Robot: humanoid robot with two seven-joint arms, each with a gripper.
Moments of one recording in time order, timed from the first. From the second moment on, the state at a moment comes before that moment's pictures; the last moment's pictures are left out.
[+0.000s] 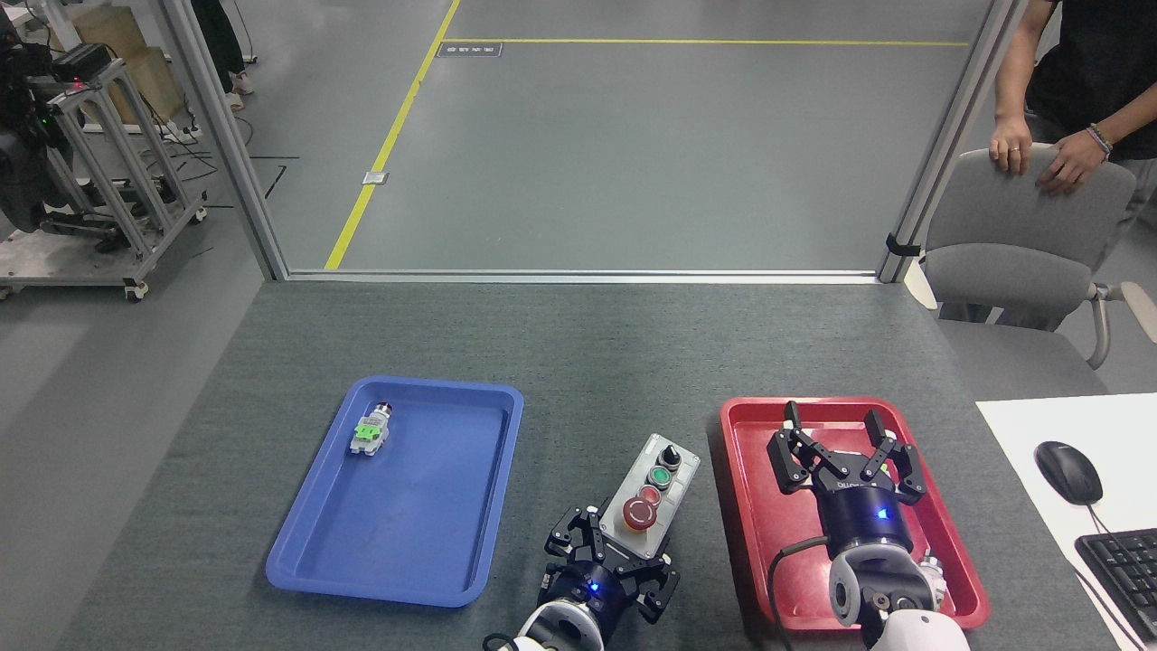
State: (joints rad) left arm -0.39 -0.14 -0.75 -0.94 -1.48 0.21 -0.02; right arm -0.20 -0.02 -0.05 -1.36 1.37 -0.02 -0.06
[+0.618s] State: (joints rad) left arm -0.17 0.11 -0.61 -1.43 -1.40 0.09 -0.02; right arm -0.23 -0.01 -0.11 -1.36 1.38 0.00 -0.06
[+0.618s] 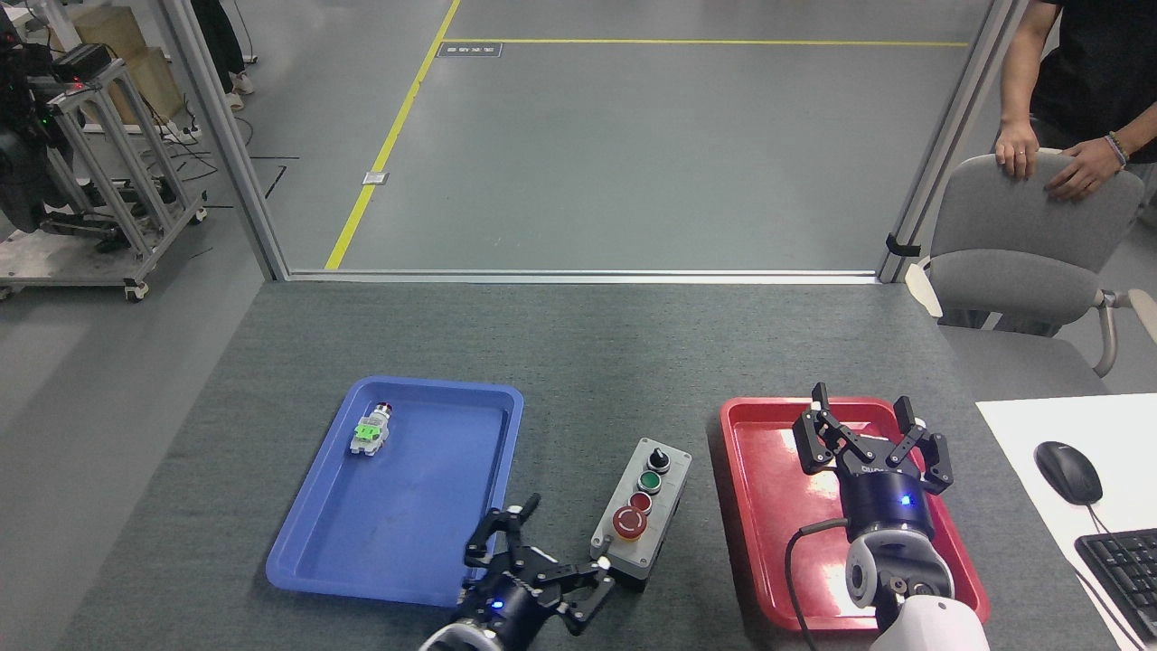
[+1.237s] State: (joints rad) left arm -0.17 0.17 -0.12 -1.45 -1.15 -0.03 0.00; right arm -0.37 -0.04 0.12 -1.15 1.48 -0.38 -0.07
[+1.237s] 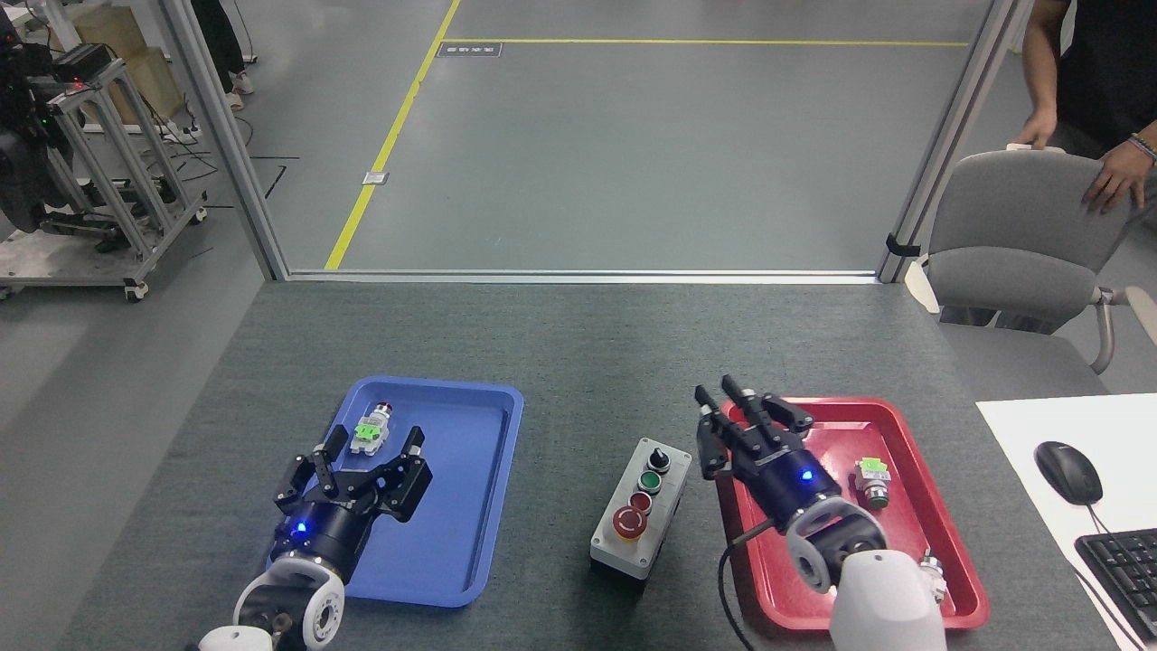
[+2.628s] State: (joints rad) left arm -0.18 0.17 -0.01 -1.42 -1.14 -0.03 0.09; right arm -0.35 0.05 0.36 -0.95 1.53 -0.19 -0.13
